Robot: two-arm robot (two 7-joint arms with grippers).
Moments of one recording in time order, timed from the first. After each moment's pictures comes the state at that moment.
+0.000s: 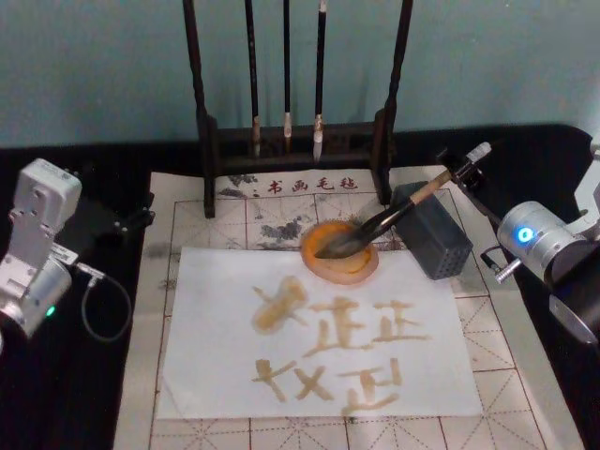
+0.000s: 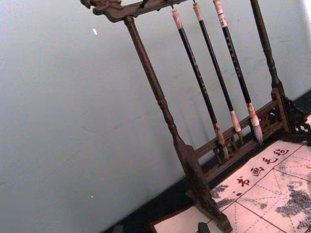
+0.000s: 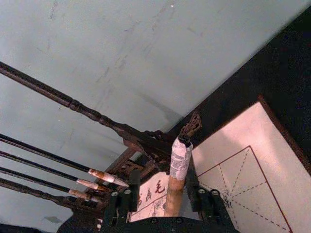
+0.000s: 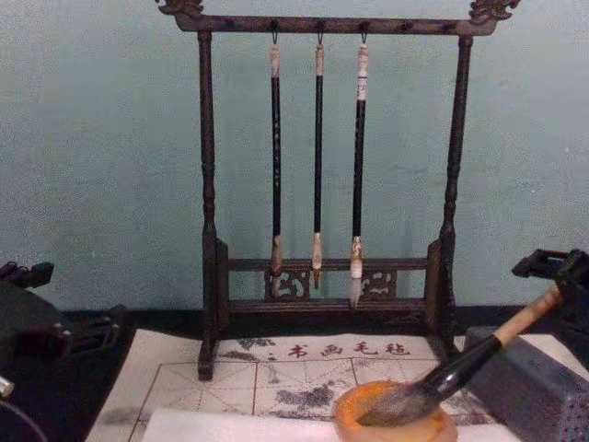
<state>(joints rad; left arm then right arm) -0.20 0.60 0.45 -1.41 -0.25 -0.12 0.03 0.30 0.38 -0.33 -1.36 1.37 0.19 -0.09</state>
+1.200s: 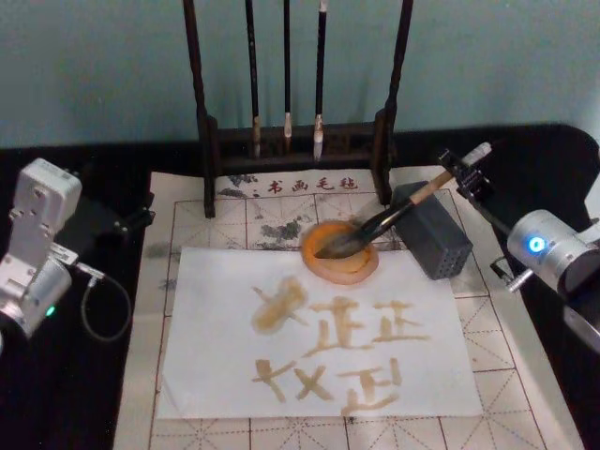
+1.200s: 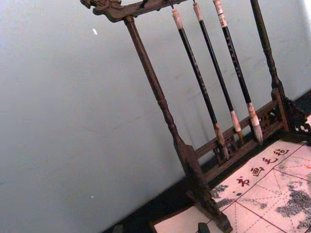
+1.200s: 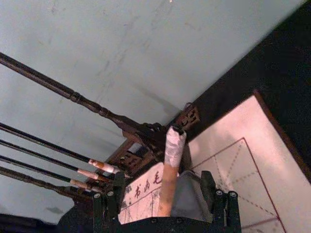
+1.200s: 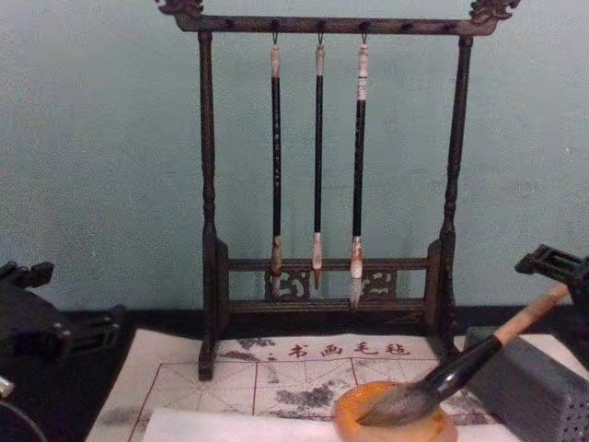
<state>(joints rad) -0.20 0.60 0.45 -1.41 -0.25 -0.12 0.03 0.27 0.43 -0.34 -1.40 1.41 0.20 -0.08</state>
